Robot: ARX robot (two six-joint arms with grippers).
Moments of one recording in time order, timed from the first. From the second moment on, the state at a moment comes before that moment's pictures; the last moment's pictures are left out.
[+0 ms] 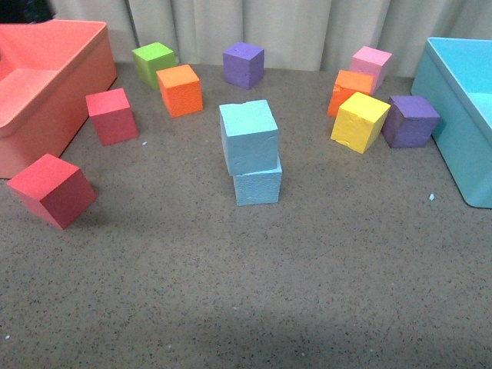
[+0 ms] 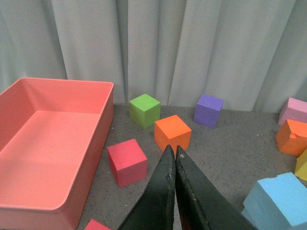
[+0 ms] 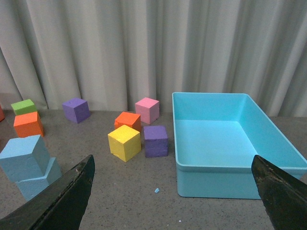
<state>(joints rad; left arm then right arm) -0.26 1.46 0.37 1.06 -0.25 -0.02 0.00 0.00 0.00 0.00 0.00 0.00</state>
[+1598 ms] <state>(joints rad) 0.00 0.31 0.02 0.32 0.00 -0.01 0.00 0.00 0.00 0.00 0.00 0.00</state>
